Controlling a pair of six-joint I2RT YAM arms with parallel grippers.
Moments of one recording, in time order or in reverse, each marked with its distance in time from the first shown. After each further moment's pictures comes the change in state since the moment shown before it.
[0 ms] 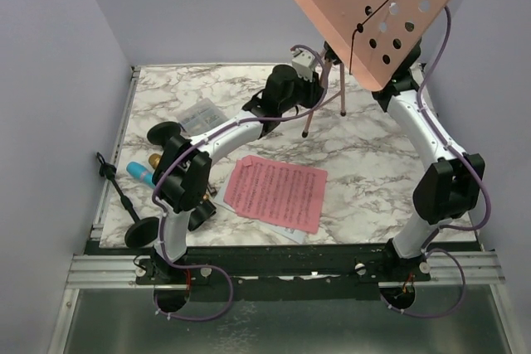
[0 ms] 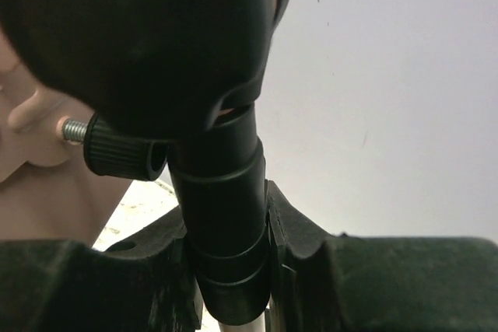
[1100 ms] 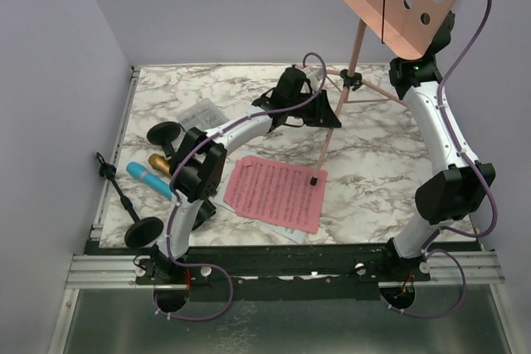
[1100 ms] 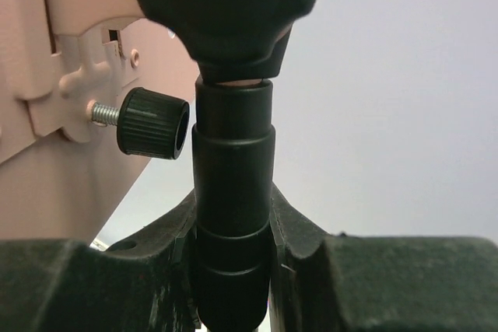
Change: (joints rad) left arm 0.044 0.172 0.172 -0.278 0.531 -0.451; right arm -0.055 -0.002 0.219 -0.054 0.045 -0.091
